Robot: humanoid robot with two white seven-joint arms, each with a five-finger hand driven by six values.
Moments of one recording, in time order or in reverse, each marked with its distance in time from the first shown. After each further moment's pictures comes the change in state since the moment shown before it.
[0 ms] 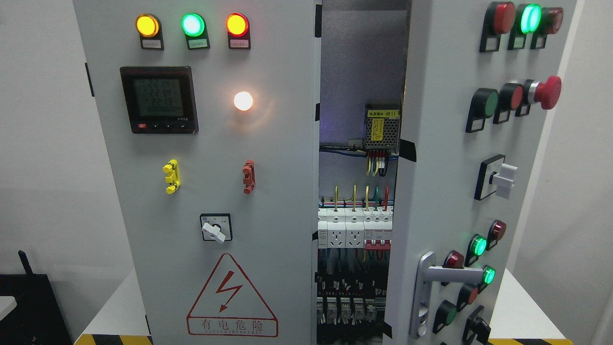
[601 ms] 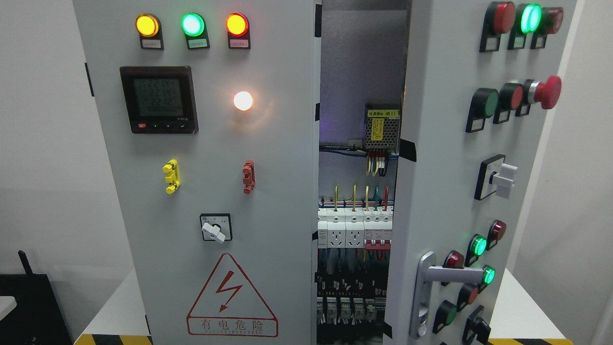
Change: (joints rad) left arm 0.000 0.000 0.000 0.000 0.000 0.000 0.000; right arm 0.001 -0.053 -0.046 -0.111 0.011 -0.033 -0.069
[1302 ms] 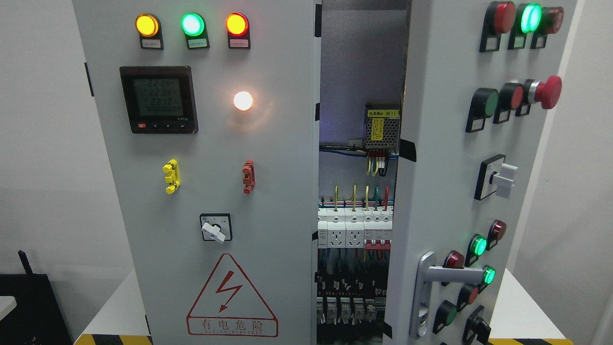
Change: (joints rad) left arm 0.000 0.000 0.000 0.000 0.000 0.000 0.000; right arm 0.011 -0.040 -0.049 -0.291 0.007 -0.182 -0.228
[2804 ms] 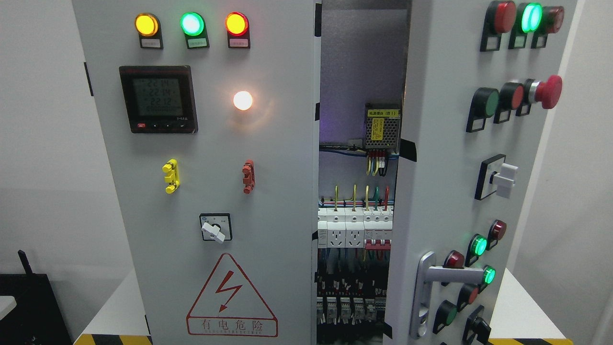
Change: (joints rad) left arm 0.000 0.000 0.000 0.000 0.000 0.000 0.000; right arm -0.086 -0.200 0.096 -1.204 0.088 -0.007 -0.263
